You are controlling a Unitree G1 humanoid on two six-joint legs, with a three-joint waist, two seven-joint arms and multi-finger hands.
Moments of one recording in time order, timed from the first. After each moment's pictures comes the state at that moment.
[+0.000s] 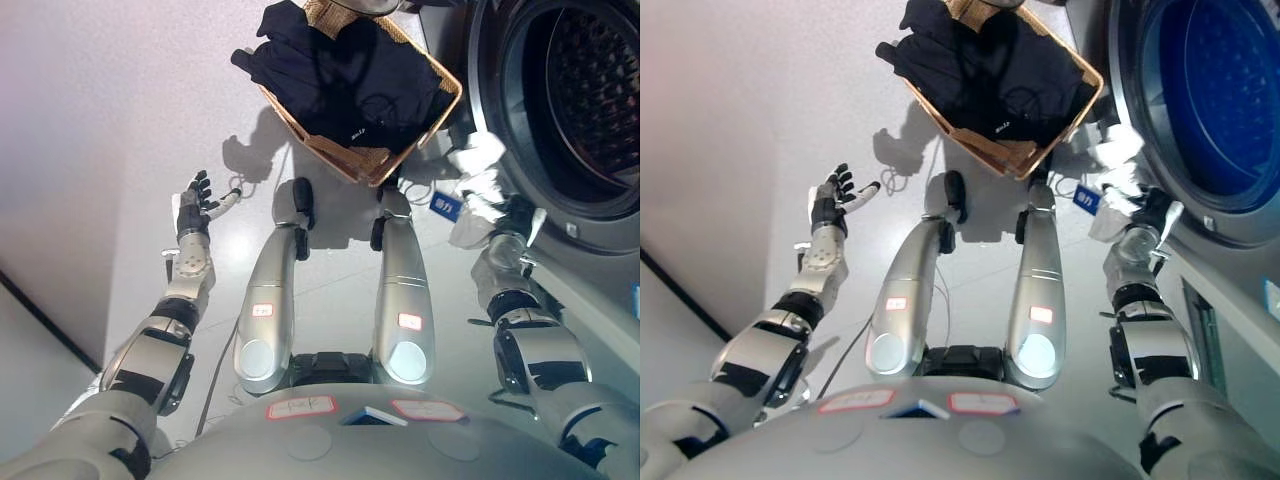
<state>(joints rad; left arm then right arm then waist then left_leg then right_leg) -0.35 0.30 -0.30 1.05 -0.41 -0.33 0.31 -0.43 -0.41 -0.01 1.13 0.48 -0.30 -0.46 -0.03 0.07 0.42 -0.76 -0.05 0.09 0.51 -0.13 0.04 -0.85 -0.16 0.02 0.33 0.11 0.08</state>
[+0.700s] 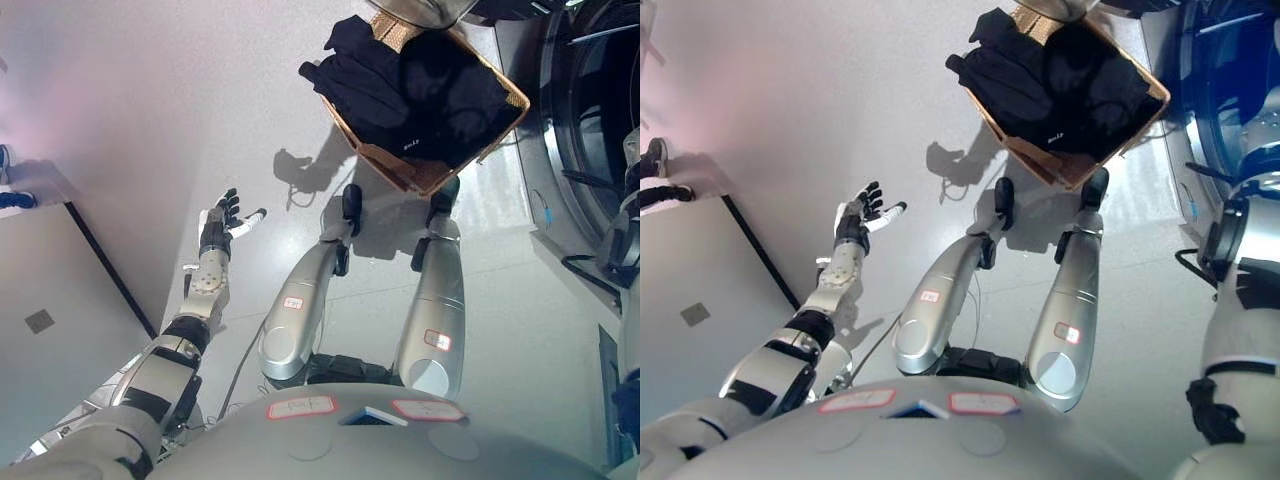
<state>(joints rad) -0.25 0.28 -0.36 0.96 -0.39 -0.33 0.24 -1.11 -0.78 -0.07 1.35 1.08 -0.34 -0.36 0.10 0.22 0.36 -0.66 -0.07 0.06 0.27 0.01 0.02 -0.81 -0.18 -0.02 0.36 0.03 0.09</state>
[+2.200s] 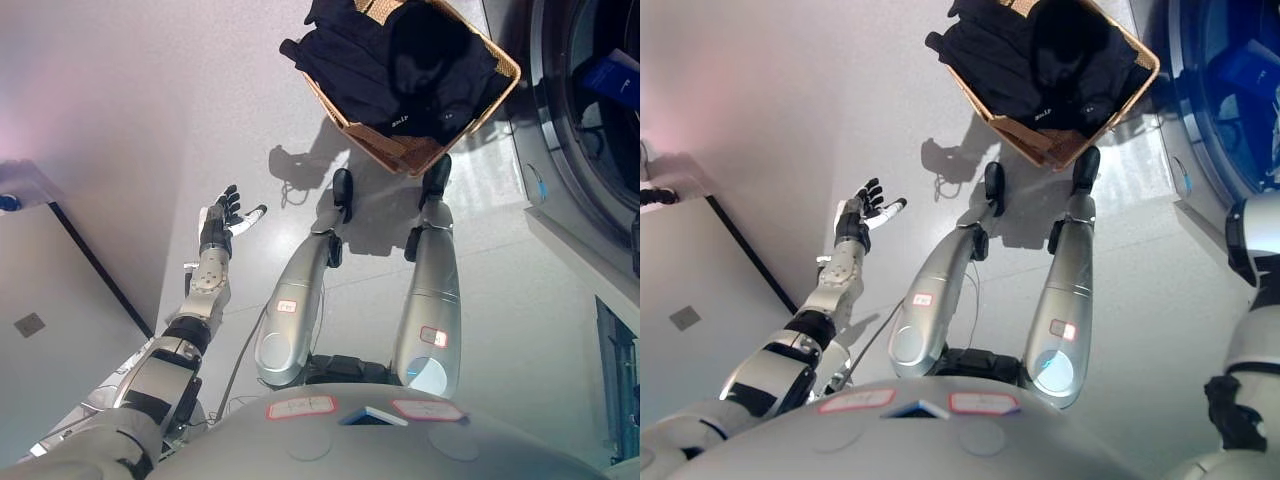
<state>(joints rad) -0.23 0.28 -0.32 0.92 -0.39 -0.31 0.24 -1.20 -0.87 0.54 1.41 0.08 -0.07 -0.42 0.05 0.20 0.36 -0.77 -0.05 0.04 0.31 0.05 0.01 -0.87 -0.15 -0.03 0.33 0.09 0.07</state>
